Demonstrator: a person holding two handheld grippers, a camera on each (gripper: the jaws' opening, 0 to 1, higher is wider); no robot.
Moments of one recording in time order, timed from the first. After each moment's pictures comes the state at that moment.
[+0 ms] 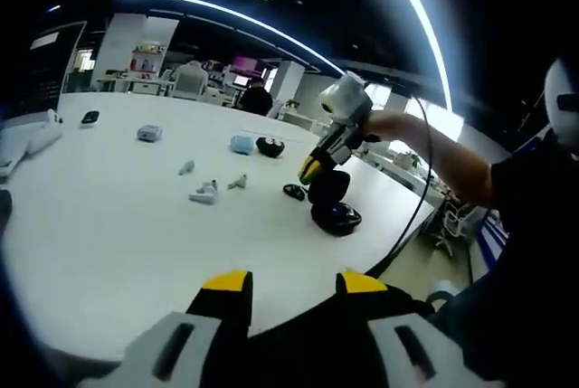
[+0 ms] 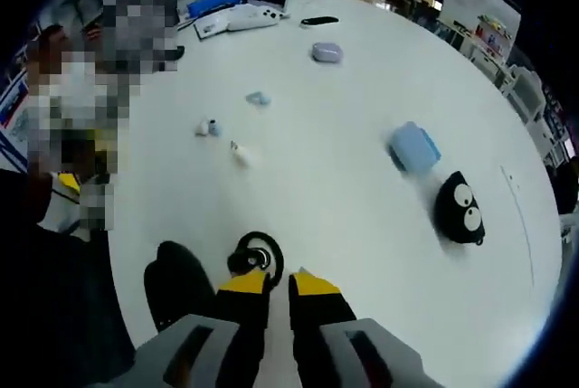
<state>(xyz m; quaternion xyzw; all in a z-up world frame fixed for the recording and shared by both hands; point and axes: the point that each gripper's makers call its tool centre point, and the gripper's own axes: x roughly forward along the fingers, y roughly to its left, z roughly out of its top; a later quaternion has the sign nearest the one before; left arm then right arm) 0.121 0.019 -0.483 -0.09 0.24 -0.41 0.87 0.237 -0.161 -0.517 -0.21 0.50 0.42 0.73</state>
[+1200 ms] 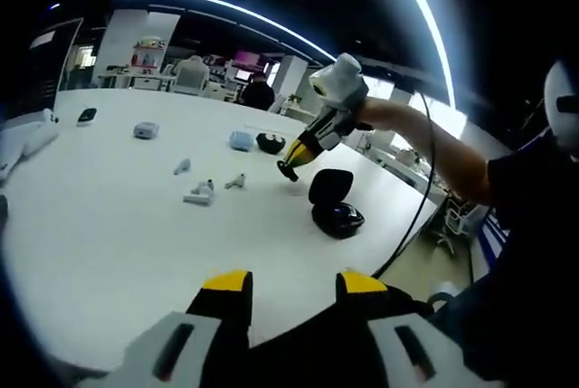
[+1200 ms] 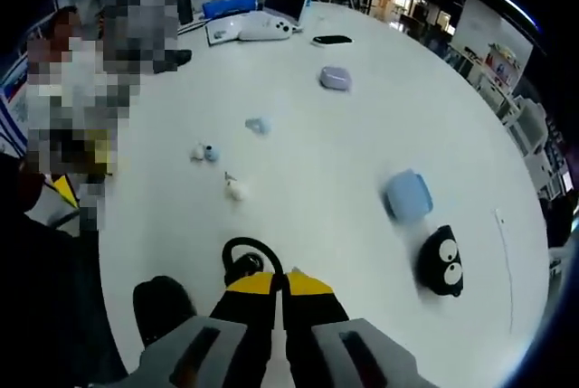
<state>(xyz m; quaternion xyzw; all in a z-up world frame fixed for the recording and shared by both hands) 0.125 0.008 -0.482 -0.08 0.26 -0.41 0.87 0.266 -0.143 -0.483 -0.25 0.44 0.43 0.75</state>
